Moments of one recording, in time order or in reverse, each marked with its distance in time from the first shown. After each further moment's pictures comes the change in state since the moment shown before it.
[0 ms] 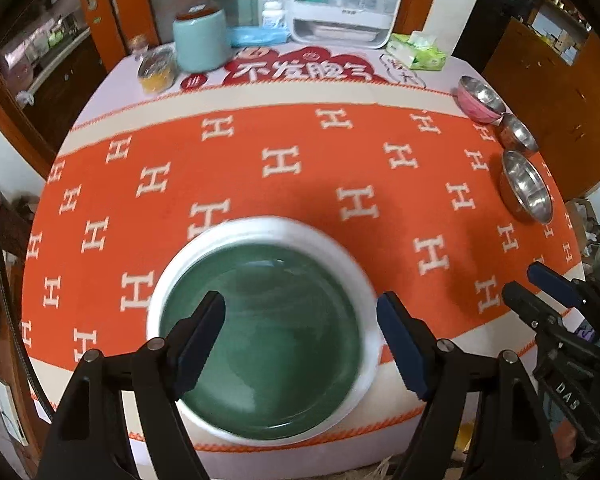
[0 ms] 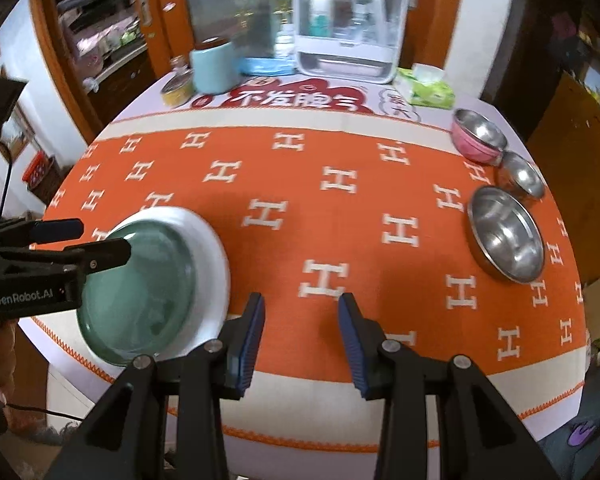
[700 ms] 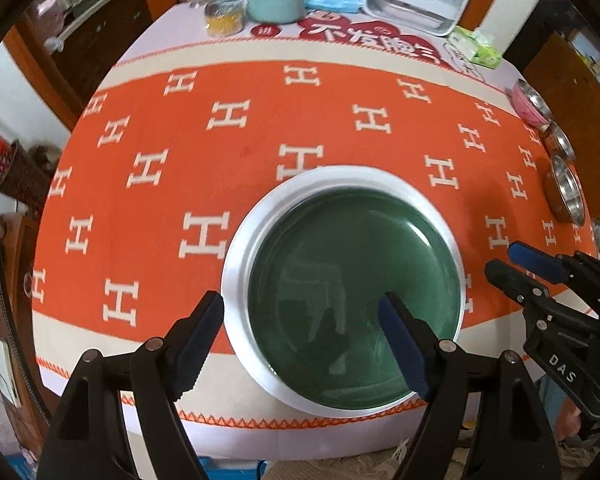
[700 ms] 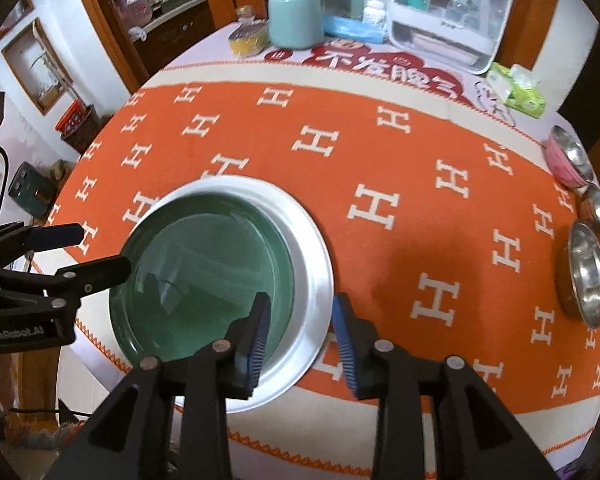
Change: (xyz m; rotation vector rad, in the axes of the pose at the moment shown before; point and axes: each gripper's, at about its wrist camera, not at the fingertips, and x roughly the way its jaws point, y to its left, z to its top) left arm 0.016 0.100 -0.035 -0.104 0.100 0.035; right arm 0.052 0.096 0.019 -0.154 0.127 0.119
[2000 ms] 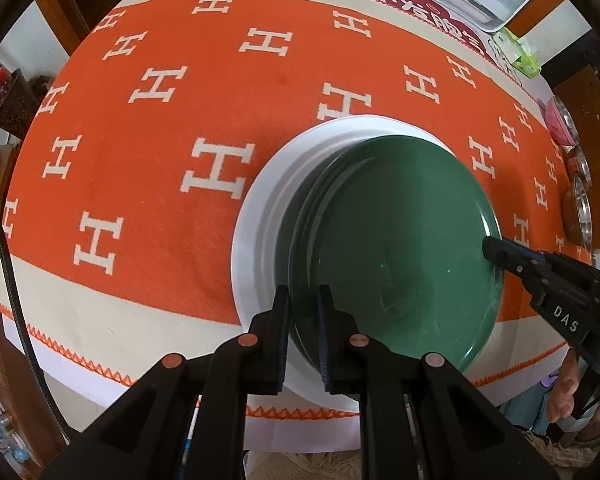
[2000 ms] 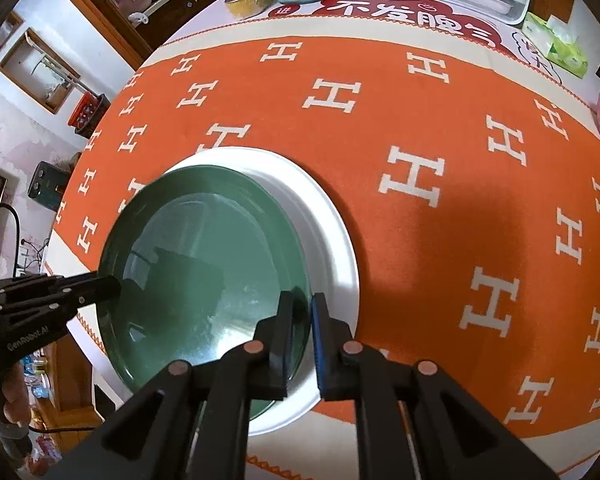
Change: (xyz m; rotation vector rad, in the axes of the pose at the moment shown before) left arm 0.051 0.040 -0.019 -0.187 0.148 -0.062; right arm 0.063 -0.012 0.013 0.031 0.153 0.151
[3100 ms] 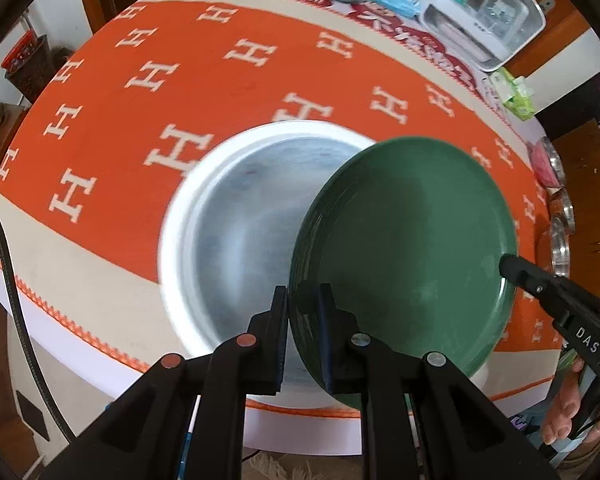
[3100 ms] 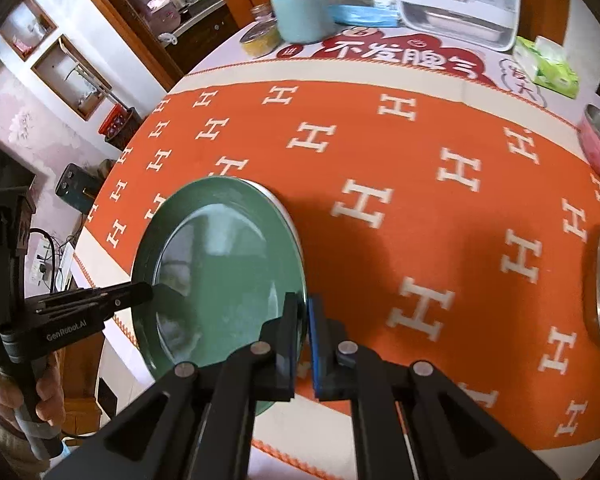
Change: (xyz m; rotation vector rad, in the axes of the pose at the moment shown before) left arm -0.007 -0.046 -0.026 -0.159 -0.088 -0.041; right arm -0.056 -0.044 -0.008 -0.057 -0.088 0.089
